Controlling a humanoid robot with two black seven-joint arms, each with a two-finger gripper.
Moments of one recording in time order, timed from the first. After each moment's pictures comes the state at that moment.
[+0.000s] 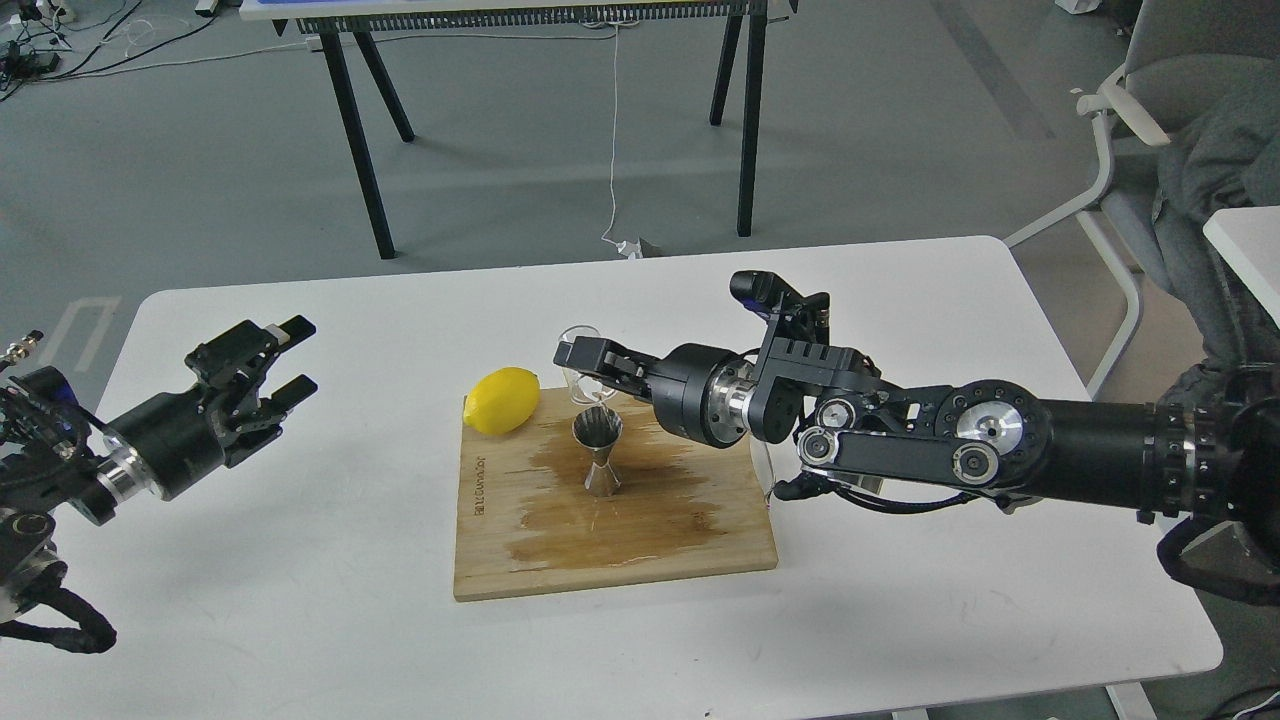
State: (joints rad) left arm -0.40 0.60 -0.82 -0.89 0.98 -0.49 -0.49; right arm 1.06 -0.28 -0.02 1.34 -0.74 -0.18 -0.05
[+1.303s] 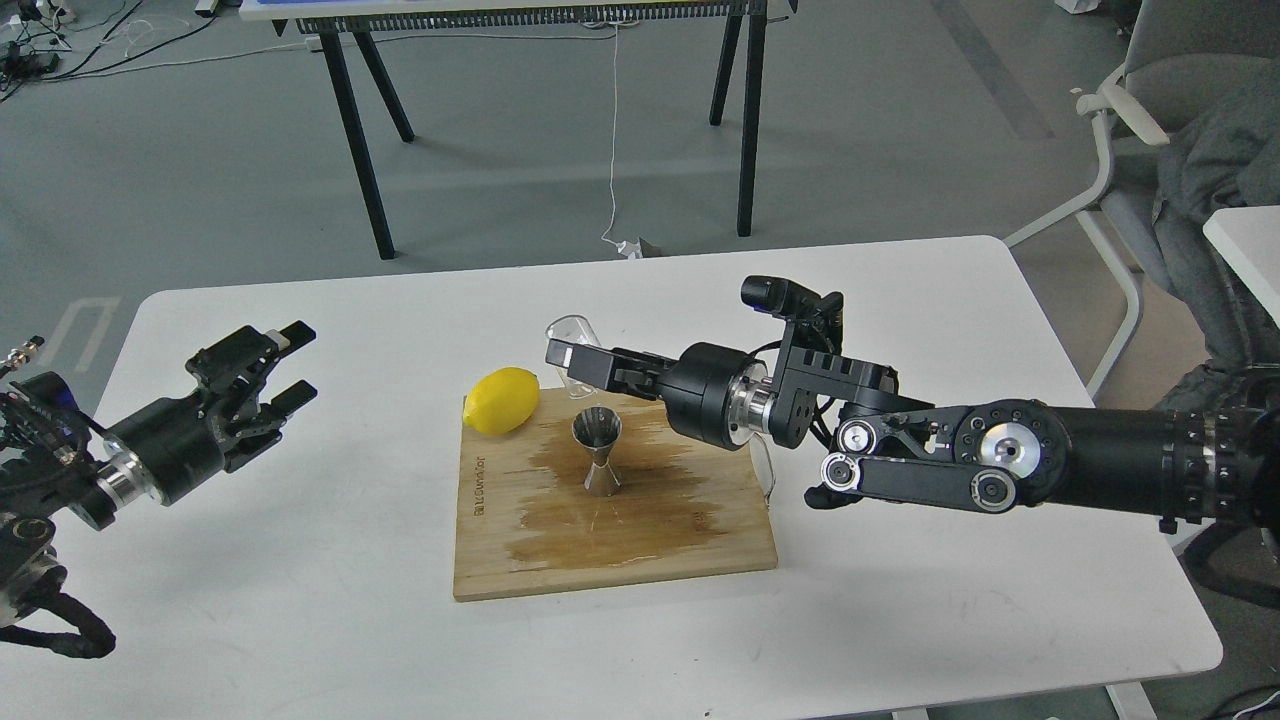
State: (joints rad) left arm -0.39 0.60 -0.82 -0.89 0.98 -0.49 -0.49; right arm 1.04 -0.32 -0.06 1.33 -0.91 -0.21 0.14
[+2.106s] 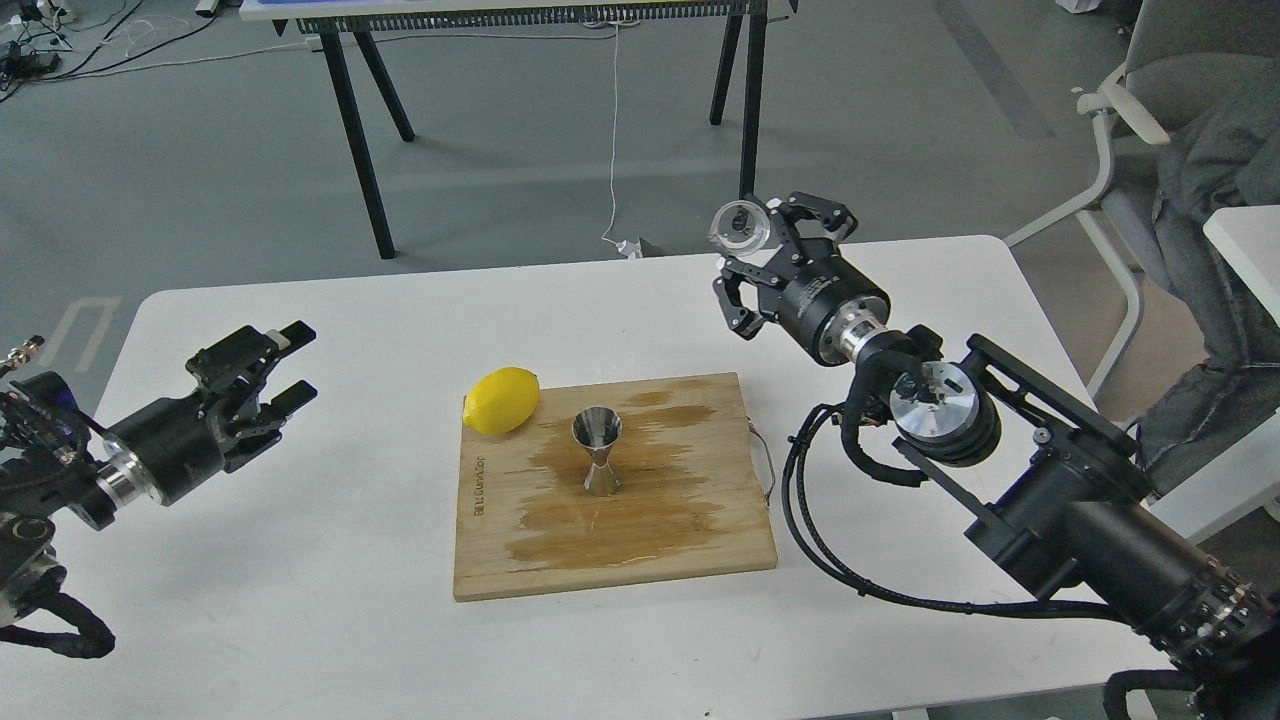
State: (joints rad) left arm -0.40 0.60 -0.82 -0.89 0.98 -0.49 -0.49; right arm 0.43 -0.20 1.06 1.30 0.26 -0.19 0.11
